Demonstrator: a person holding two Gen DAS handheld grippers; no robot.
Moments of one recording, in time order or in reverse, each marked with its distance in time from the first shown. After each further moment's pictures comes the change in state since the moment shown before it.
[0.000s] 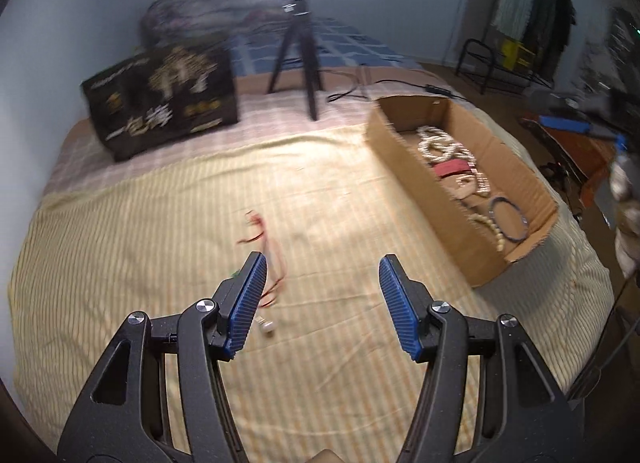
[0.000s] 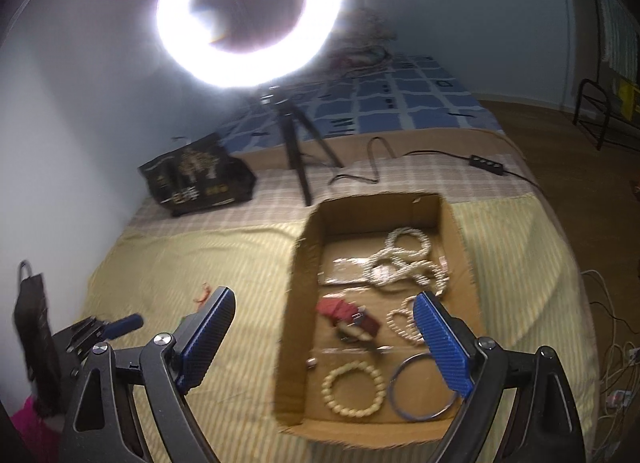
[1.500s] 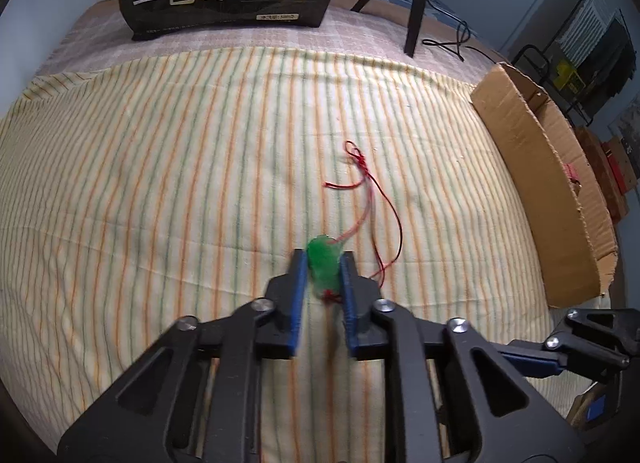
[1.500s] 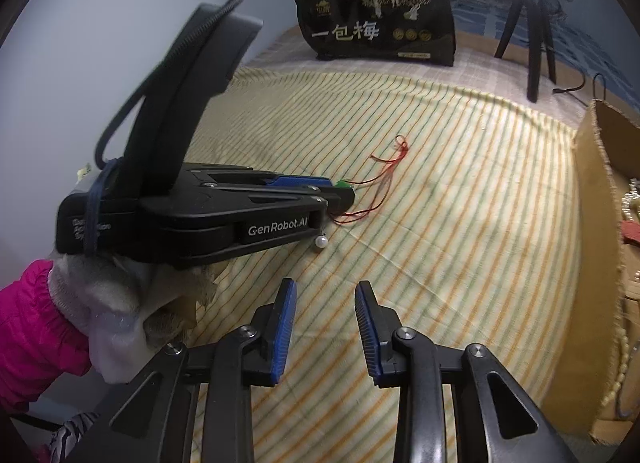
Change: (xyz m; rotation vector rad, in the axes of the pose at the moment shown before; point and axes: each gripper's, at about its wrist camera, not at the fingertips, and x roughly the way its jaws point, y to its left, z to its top) left arm 0.088 0.078 -0.017 -0.247 0.204 -0.006; right arm 0.116 0.160 -0.096 -0.324 0.320 0.291
